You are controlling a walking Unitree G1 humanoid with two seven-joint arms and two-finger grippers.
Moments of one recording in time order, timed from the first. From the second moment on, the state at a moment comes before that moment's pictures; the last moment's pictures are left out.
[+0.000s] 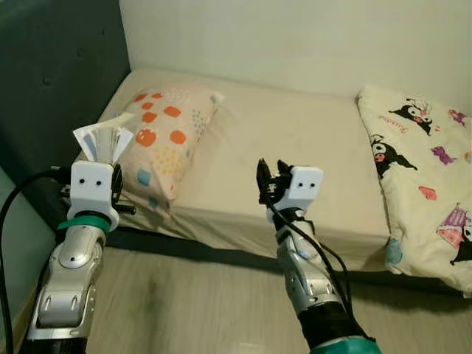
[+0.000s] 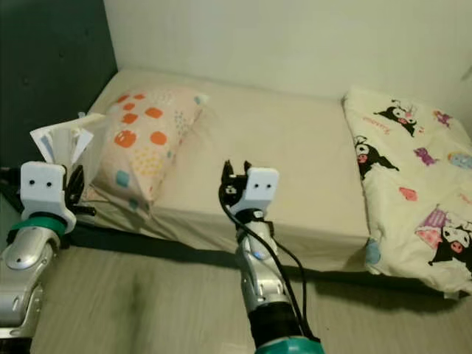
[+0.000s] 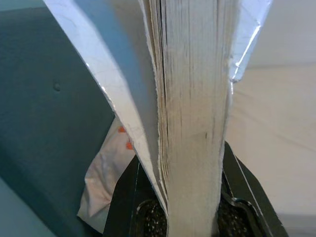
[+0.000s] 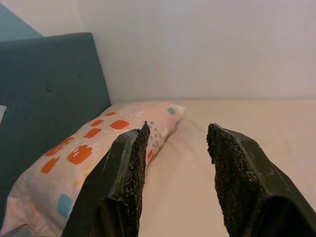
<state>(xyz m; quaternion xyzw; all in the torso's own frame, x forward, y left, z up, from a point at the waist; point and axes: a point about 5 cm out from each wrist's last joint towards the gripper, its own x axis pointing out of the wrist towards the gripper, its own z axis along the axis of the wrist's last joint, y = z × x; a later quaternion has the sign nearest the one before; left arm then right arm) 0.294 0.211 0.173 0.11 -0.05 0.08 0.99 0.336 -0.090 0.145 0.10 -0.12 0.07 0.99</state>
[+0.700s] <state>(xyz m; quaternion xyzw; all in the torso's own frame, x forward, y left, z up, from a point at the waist) 0.296 0.205 0.177 0.11 -0.06 0.07 0.99 0.337 -0.099 0.144 0.10 -0.12 0.05 0.99</state>
